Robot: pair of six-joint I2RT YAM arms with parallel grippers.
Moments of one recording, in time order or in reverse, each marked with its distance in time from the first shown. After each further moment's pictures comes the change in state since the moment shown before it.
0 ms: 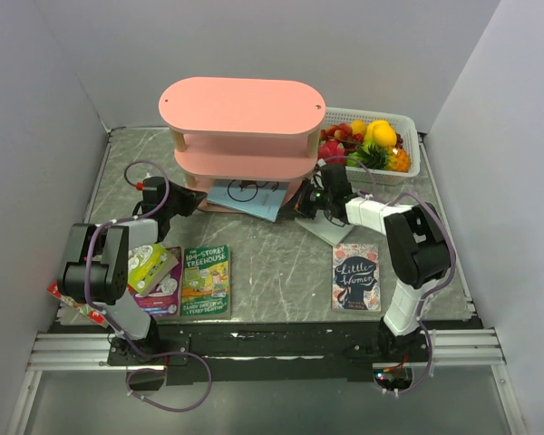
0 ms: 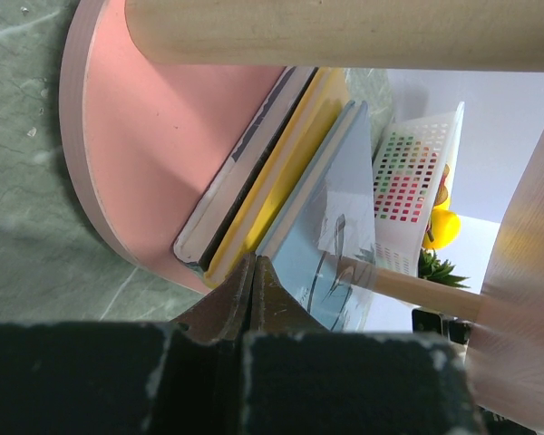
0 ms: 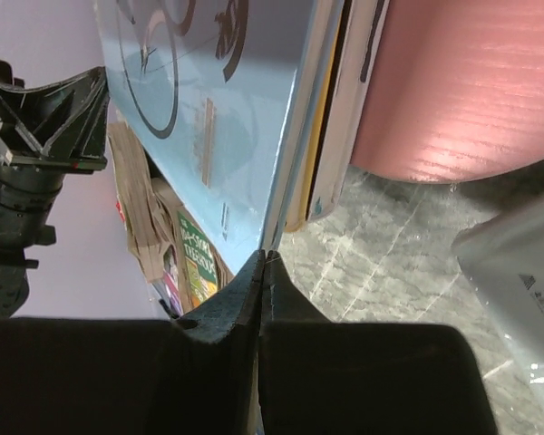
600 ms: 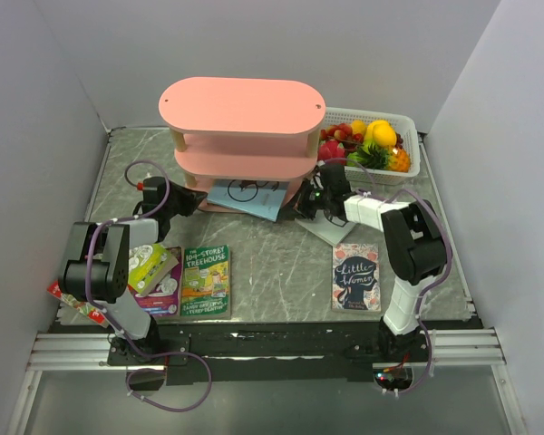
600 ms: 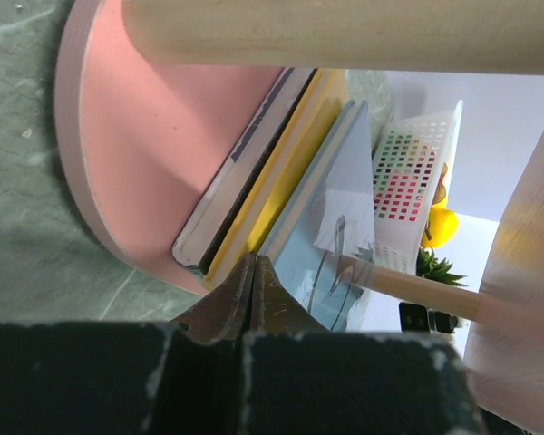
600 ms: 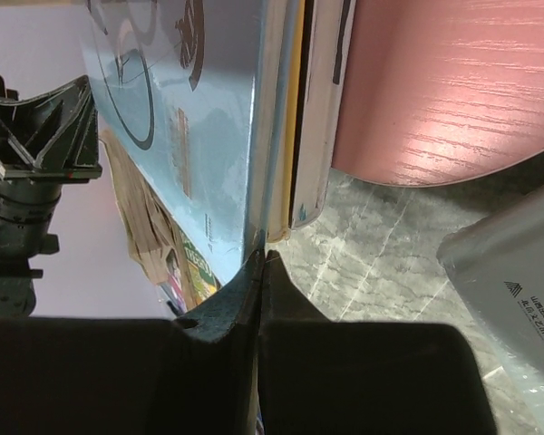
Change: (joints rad) left arm 0.001 0.013 0.001 0.014 0.010 -0.007; right arm 0.000 0.044 0.033 -0.029 -0.013 0.027
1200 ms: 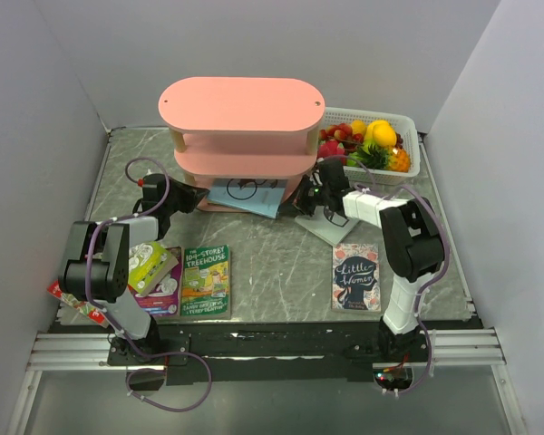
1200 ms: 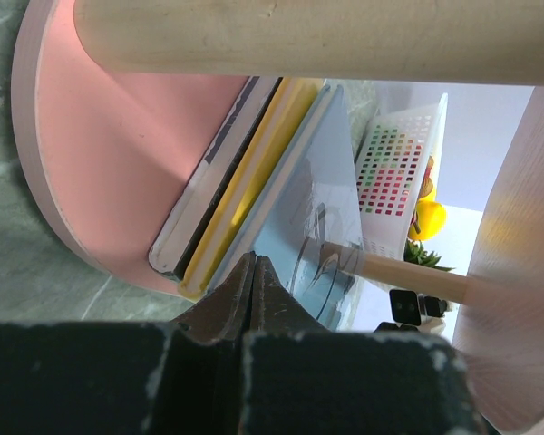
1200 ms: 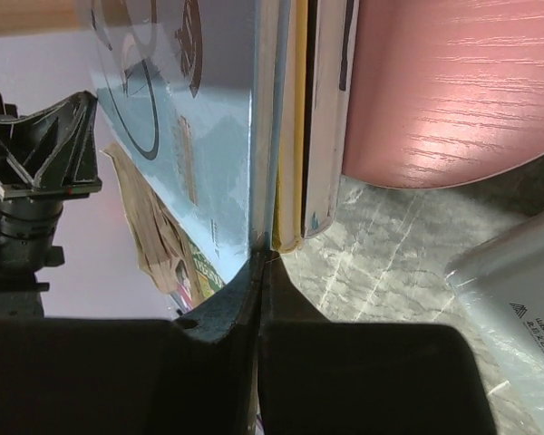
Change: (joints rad) left arm 0.000 0.004 0.027 0.000 0.024 0.000; right arm -0.002 0.030 0.062 -0.044 0.008 0.022
